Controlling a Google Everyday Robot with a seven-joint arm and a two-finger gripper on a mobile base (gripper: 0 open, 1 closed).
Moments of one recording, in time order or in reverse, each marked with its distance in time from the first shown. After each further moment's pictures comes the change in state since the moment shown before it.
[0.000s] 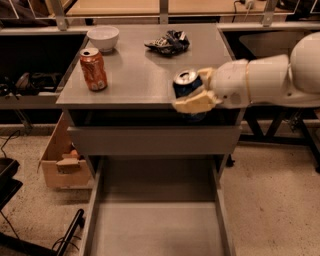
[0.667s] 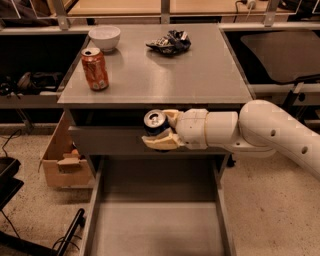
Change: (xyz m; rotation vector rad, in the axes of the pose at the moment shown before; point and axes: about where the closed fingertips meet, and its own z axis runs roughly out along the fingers) arm 0.059 0.062 0.098 -0.021 -0.114 -0.067
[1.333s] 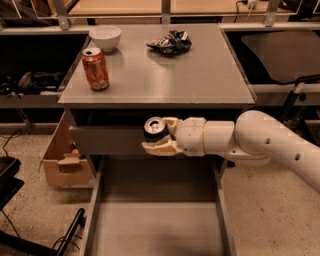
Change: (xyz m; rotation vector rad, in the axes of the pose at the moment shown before) arm 0.022 0.006 0.008 -0.005 -0.021 0.048
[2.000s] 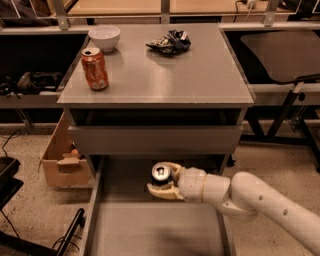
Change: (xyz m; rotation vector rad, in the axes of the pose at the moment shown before) arm 0.132 0.058 0.015 0.044 -0.104 0.084
